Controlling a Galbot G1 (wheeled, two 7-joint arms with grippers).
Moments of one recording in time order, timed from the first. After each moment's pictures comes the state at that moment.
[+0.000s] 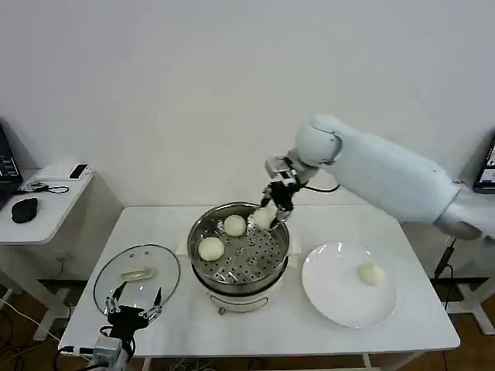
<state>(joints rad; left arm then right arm) 1.63 -1.49 -0.73 -2.09 0.16 0.21 0.17 0.41 1.09 -0.92 1.28 0.13 -0.22 -1.29</state>
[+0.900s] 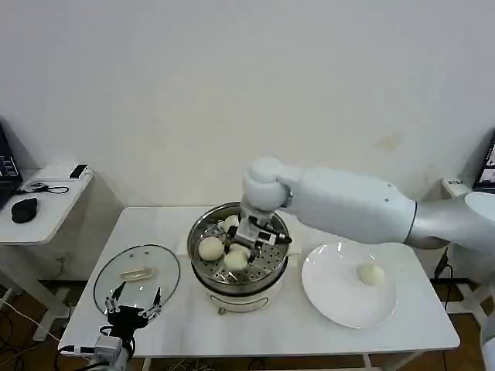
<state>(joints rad) 1.61 -1.50 -0.74 -2.07 0.16 0.21 0.17 0.39 1.17 -1.08 1.52 -0.14 0.21 -1.24</state>
